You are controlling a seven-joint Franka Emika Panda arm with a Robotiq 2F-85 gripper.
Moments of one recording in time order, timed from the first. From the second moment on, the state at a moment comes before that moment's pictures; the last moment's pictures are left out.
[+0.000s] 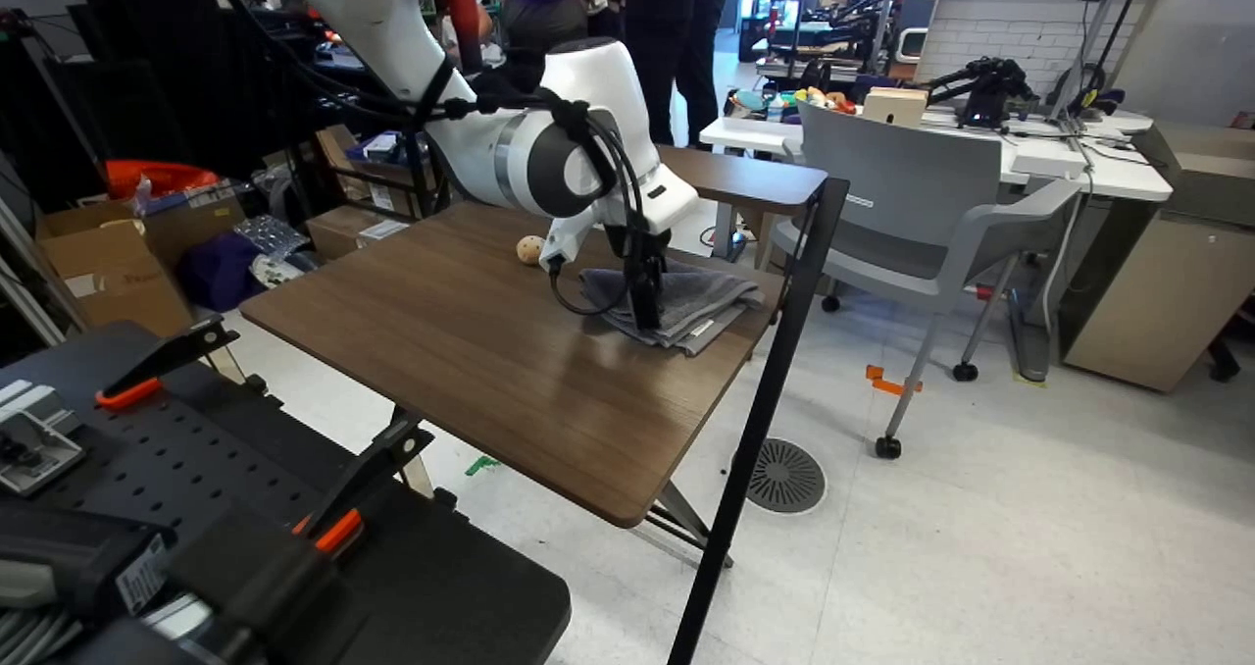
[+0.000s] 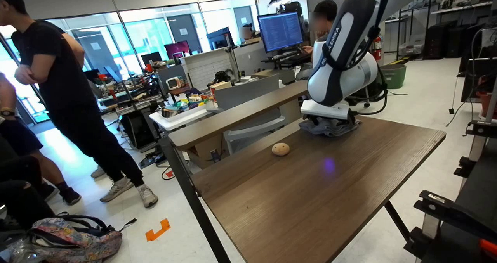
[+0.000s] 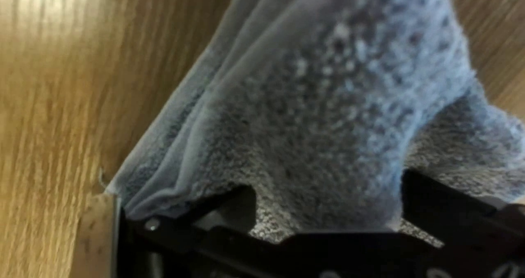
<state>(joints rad) 0.07 1.18 -0.25 -1.41 0.16 2.82 0.97</state>
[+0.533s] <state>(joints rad) 0.09 1.01 -0.26 -1.81 0.12 3.02 0.57</state>
